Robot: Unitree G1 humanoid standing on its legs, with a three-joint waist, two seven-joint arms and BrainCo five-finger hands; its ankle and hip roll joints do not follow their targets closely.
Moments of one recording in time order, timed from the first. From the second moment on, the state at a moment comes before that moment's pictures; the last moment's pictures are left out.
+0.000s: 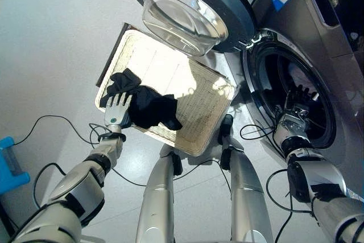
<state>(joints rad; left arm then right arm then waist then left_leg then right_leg) -0.83 0.52 -0.89 1.24 0.52 0.10 0.75 -0.86 -0.39 -0.12 1.16 1.98 -0.40 0.30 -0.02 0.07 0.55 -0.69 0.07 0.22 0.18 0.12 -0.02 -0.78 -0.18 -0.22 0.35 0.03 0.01</state>
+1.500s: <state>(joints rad) -0.99 0.49 -1.15 1.25 0.79 0.20 0.28 -0.77 -0.26 0.13 0.79 1.98 -0.31 0.61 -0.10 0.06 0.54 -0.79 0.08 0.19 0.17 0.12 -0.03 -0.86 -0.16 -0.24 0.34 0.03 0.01</state>
